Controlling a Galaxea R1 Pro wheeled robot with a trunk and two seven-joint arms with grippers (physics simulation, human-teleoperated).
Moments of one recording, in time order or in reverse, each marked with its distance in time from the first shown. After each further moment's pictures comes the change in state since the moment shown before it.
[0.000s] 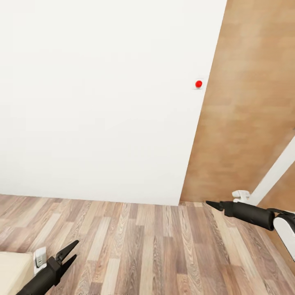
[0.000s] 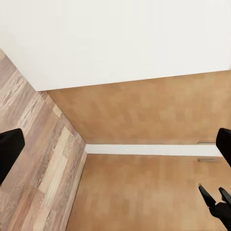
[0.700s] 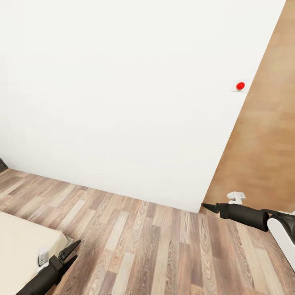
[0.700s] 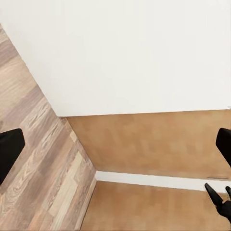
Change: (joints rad) left arm -0.009 0.000 -0.005 -0.009 -0.015 0.012 0.044; right arm -0.003 0.018 0.038 0.000 0.018 0.010 -0.014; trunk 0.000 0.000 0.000
